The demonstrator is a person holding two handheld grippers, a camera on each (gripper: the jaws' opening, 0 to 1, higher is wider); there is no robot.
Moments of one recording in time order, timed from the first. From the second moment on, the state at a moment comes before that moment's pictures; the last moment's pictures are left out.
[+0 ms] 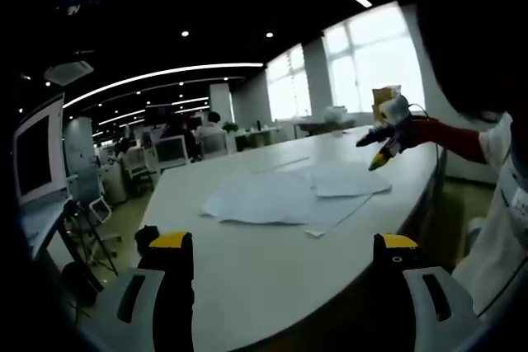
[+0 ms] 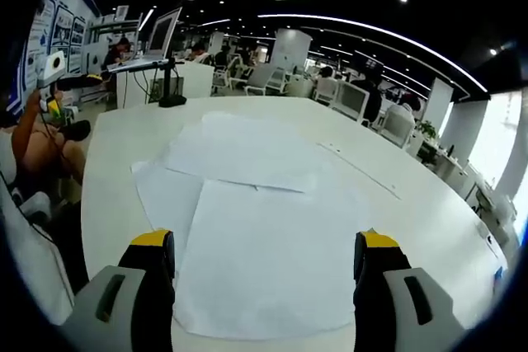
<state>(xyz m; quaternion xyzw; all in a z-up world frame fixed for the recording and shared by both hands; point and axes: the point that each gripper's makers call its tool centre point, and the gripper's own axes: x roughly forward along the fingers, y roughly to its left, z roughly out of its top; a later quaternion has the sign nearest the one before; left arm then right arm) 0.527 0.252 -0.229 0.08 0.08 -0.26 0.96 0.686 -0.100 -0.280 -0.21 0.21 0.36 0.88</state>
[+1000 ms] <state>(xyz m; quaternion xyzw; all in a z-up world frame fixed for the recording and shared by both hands) 0.528 0.249 -0.234 0.08 0.08 -0.27 0.96 0.691 -0.101 -0.292 -0.20 0.23 0.36 0.88</state>
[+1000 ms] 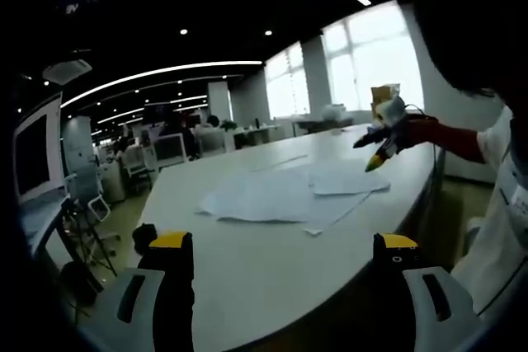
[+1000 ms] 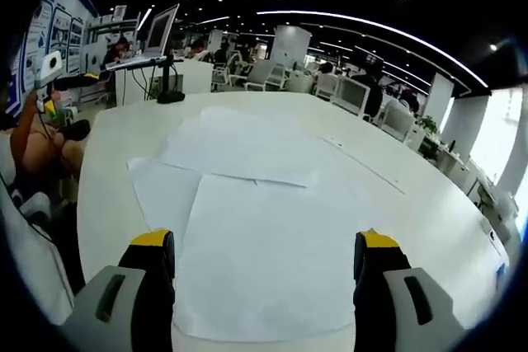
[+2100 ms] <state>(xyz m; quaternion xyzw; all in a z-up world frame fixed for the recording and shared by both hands) 0.524 0.253 -0.234 0.08 0.08 -0.26 0.96 0.694 -0.085 -0.305 -0.20 0.24 0.37 0.87</state>
